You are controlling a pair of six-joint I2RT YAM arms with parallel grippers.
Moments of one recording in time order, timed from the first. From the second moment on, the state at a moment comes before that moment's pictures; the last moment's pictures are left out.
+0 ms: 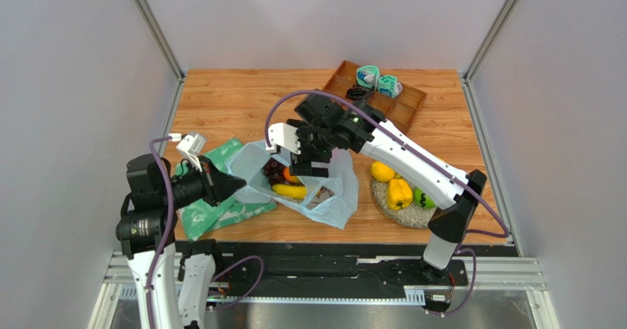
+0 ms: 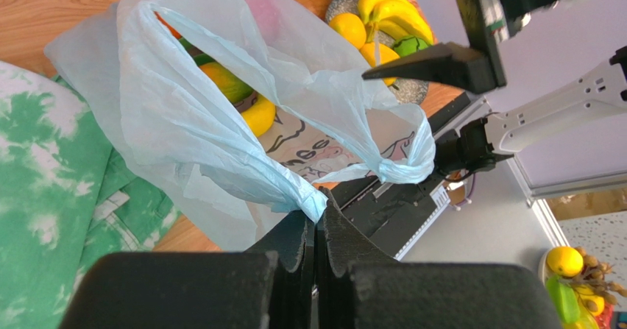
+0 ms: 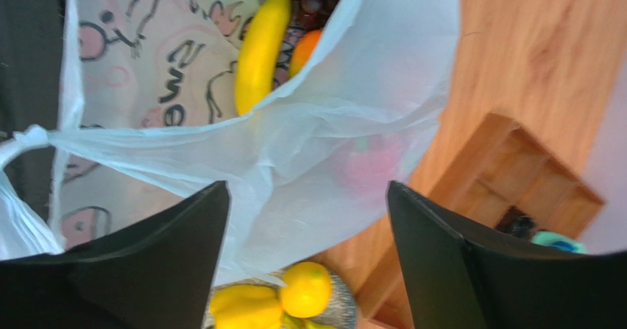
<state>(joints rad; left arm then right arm) 0.19 0.57 1.05 -1.05 0.96 -0.11 0.95 1.75 1.96 -1.17 -0.16 -0.73</state>
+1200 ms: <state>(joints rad) 0.20 0.78 1.41 -0.91 1.06 -0.13 0.75 1.63 2.05 -1.22 -0.08 -0.53</state>
